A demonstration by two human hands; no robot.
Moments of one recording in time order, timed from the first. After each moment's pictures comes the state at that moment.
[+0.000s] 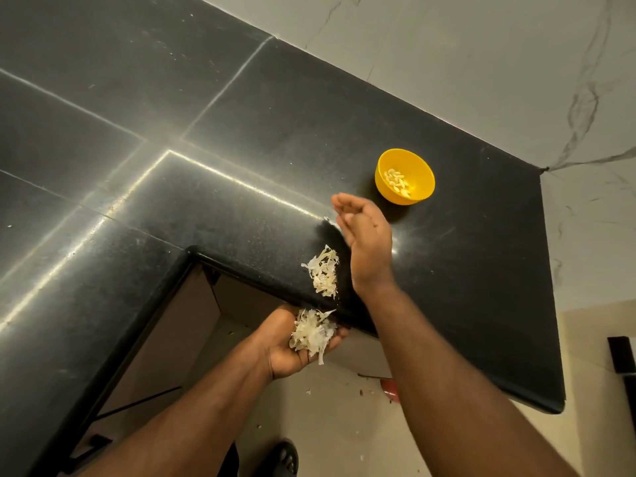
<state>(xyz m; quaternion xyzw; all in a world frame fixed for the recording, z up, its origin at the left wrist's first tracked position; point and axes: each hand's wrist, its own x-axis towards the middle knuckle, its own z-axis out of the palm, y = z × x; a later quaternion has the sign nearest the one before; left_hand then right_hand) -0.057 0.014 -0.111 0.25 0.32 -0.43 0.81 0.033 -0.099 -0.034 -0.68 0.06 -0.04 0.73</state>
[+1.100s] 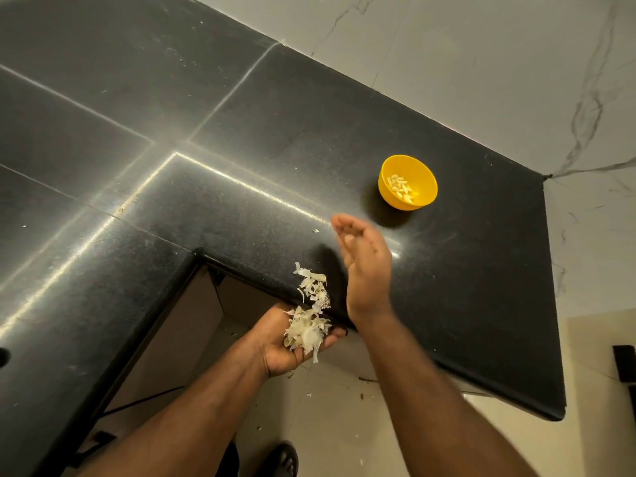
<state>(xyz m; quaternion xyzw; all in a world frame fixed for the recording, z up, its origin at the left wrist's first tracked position) -0.054 0.026 -0.110 0.23 0.31 -0.41 0.83 -0.002 -0.086 -0.030 -0.66 0.05 -0.05 0.75</state>
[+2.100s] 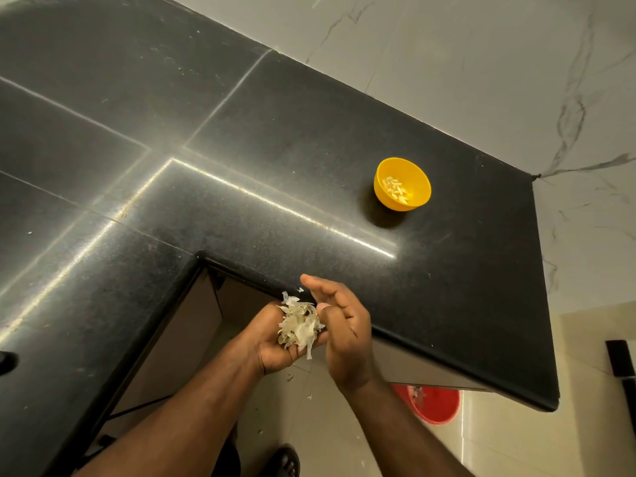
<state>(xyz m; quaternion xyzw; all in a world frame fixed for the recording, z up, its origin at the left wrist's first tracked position) -0.057 0.037 -0.099 0.22 0.27 -0.41 0.84 -0.086 -0.077 -0.049 -0.71 0.00 -0.01 0.70</state>
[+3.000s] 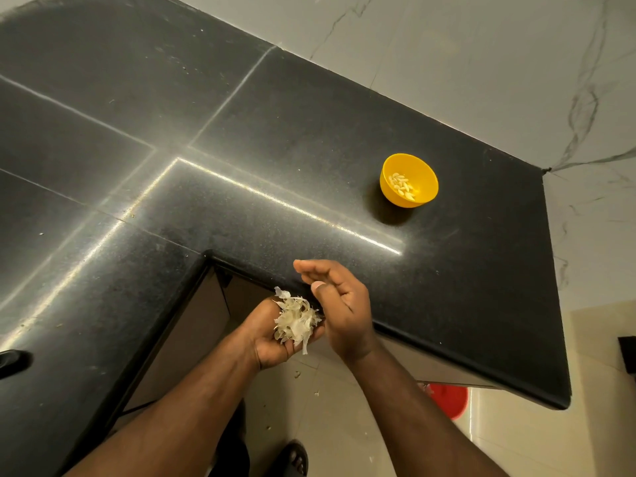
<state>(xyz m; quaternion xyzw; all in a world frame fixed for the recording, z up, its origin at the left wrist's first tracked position) -0.052 0.053 -0.109 0.22 0.29 -0.40 0.84 -0.059 -0.067 -0.038 -0.73 -0.04 0.01 0.68</state>
